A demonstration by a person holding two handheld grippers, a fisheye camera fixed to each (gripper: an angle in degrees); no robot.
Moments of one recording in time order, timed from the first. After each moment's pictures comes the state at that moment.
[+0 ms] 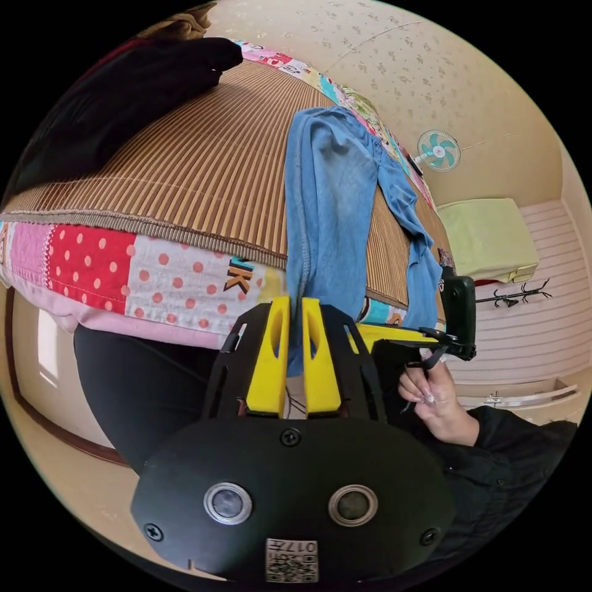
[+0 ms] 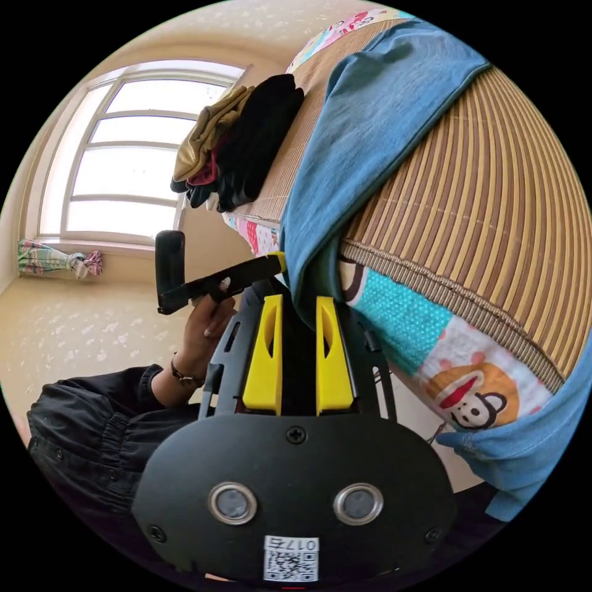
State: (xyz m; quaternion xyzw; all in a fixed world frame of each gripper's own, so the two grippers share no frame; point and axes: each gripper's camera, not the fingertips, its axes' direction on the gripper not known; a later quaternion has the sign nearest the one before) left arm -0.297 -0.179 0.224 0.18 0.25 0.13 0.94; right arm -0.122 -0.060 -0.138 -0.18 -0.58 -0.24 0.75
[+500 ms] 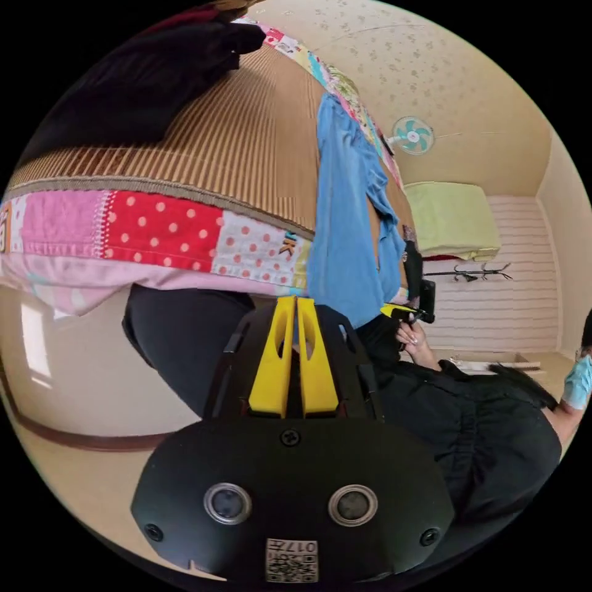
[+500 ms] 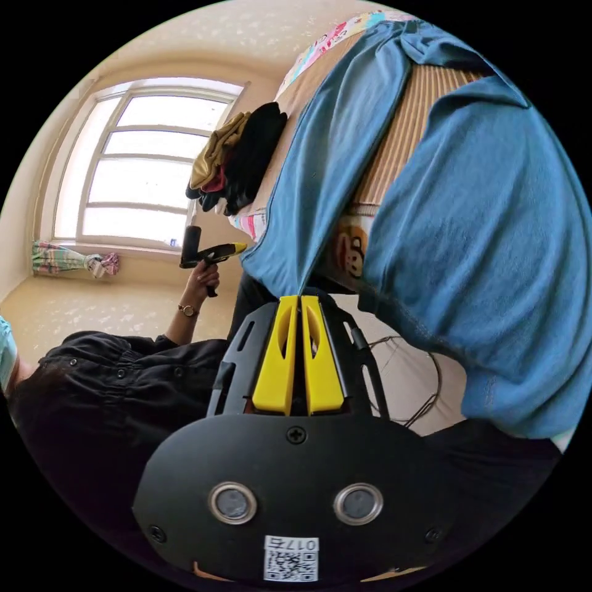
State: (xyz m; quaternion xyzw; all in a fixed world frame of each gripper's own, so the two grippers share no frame) left arm -0.467 -0.119 0.199 0.11 0.21 0.09 0.97; right arm 0.081 0.022 -0.144 -0.19 -0.60 -0.19 0.75
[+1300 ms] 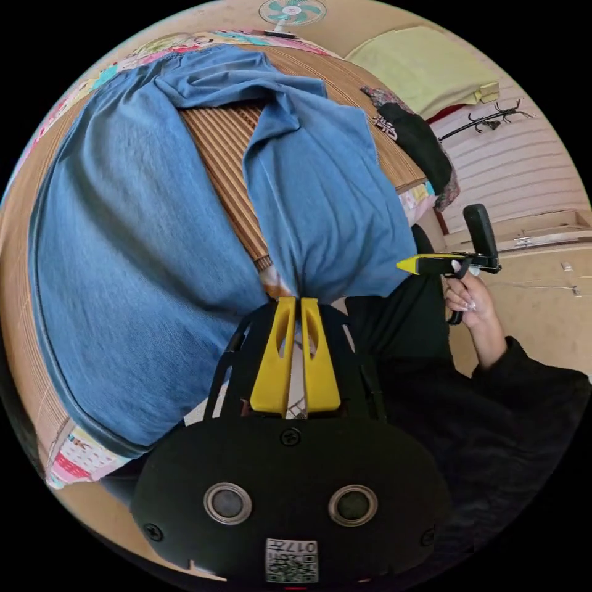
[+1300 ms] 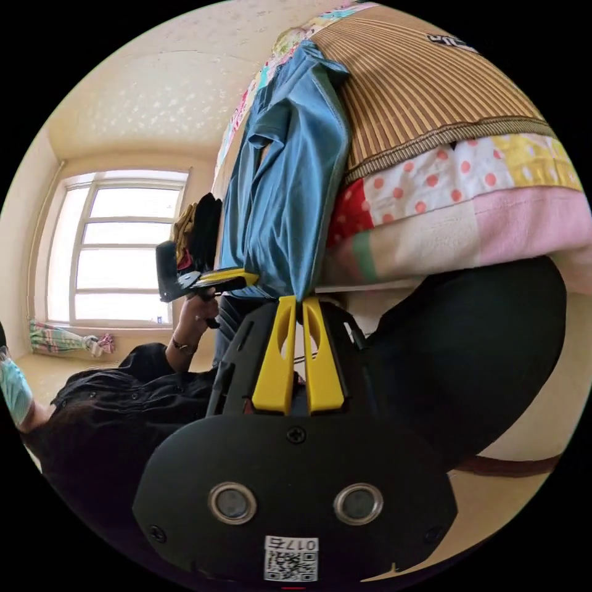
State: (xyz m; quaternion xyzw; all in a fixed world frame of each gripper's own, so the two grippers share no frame) left arm -0.115 -0.046 0.276 0.00 0.17 0.44 0.88; right arm 0.337 0.105 -0.158 -0.12 -0.60 -0.01 0.79
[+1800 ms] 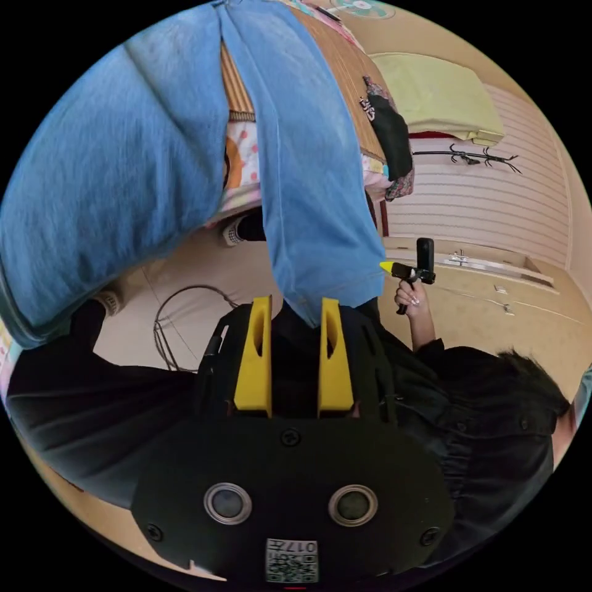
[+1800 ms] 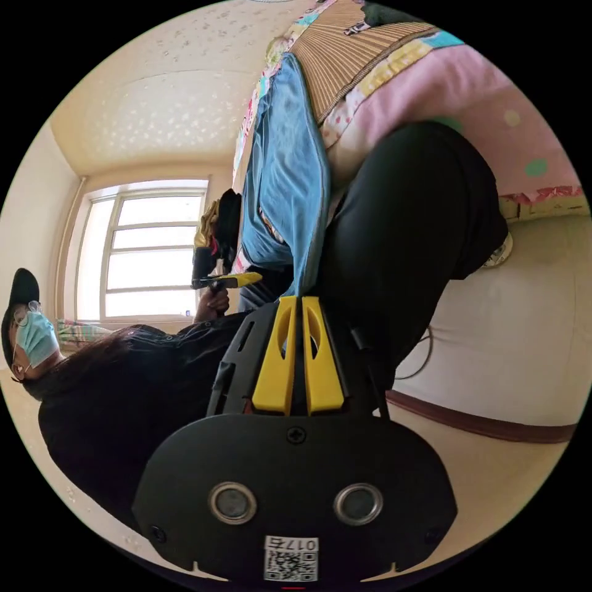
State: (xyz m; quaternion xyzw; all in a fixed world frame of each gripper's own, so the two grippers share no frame) left arm -0.169 0.033 0.285 -0.04 0.25 0.36 0.90; right arm 0.429 0.240 -0.181 -0.15 -0.62 0.01 0.77
